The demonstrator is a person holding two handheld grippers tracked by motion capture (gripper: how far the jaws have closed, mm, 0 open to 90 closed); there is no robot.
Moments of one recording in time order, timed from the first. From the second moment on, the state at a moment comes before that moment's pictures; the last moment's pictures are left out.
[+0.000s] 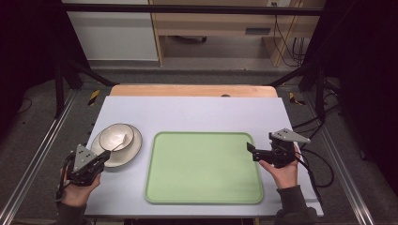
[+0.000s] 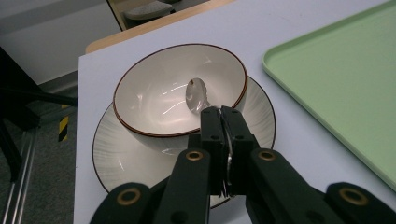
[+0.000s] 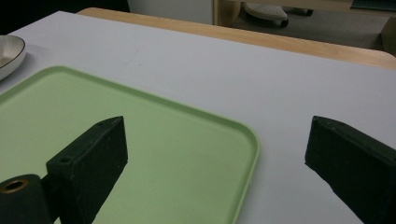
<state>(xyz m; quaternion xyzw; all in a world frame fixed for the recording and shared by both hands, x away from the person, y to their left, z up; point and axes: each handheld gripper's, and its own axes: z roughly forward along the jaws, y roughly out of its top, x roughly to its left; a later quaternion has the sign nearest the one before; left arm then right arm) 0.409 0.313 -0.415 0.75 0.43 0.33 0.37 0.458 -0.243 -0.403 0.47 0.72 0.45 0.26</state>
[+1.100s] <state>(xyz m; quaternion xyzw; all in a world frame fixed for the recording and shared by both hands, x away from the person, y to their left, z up) 0.400 0.311 -0.401 0.74 0.43 0.35 0.39 0.457 -0.245 -0.401 0.47 0.72 0.45 0.26</state>
